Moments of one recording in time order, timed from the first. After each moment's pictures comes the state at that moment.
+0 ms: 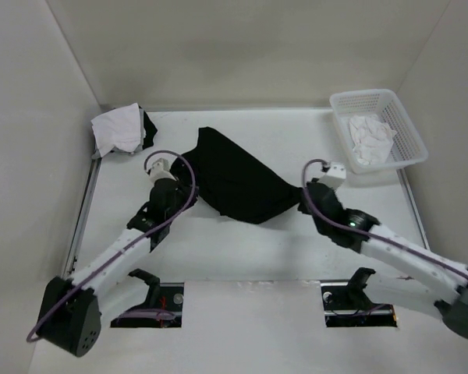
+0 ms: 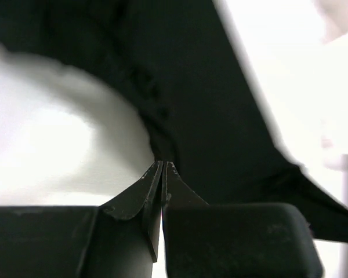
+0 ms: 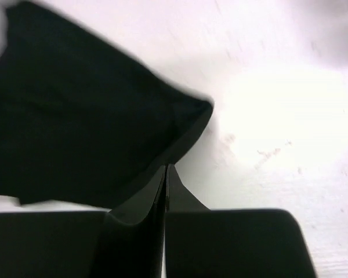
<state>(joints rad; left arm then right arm) -0.42 1.02 0.46 0.06 -0.17 -0.84 0.82 1.06 0.71 -0.35 0.70 0.72</state>
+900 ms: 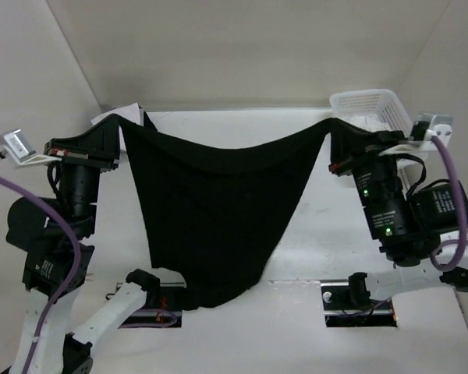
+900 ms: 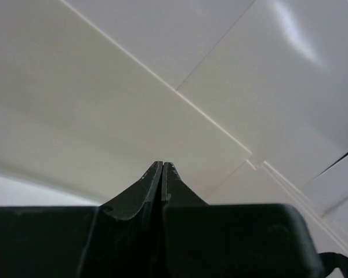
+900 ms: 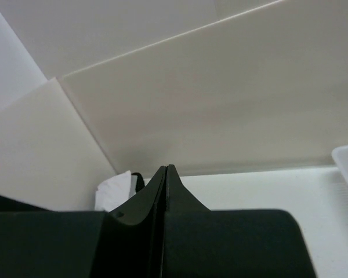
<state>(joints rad) -0.43 0.67 1.37 -0.24 -0.33 -0.66 1.52 1.03 1.47 0.50 1.20 -0.51</state>
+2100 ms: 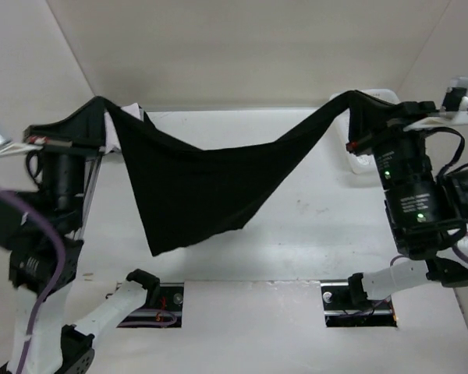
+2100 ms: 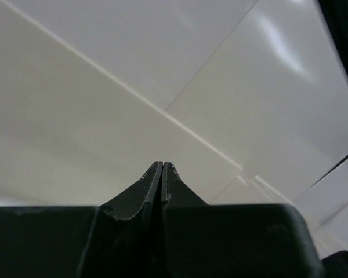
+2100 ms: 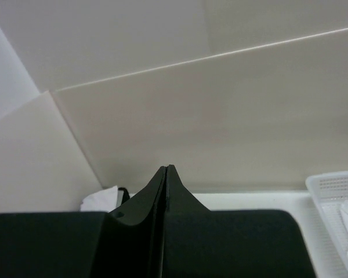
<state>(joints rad) -0.42 0.76 1.57 -0.28 -0.33 -0.63 1.60 1.20 1.81 0.57 1.22 -0.86</state>
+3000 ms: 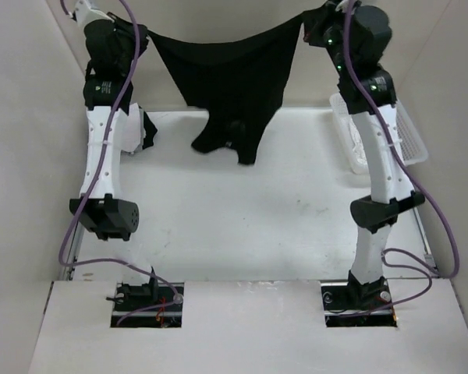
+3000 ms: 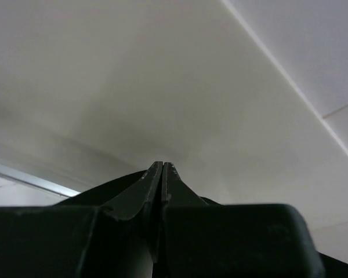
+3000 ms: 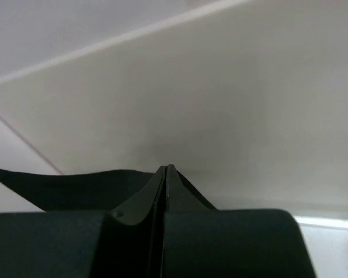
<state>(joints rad) -0.03 1.89 2.28 -0.33 -0.04 -0.77 0.36 2.02 2.67 -0.47 0.11 0.34</state>
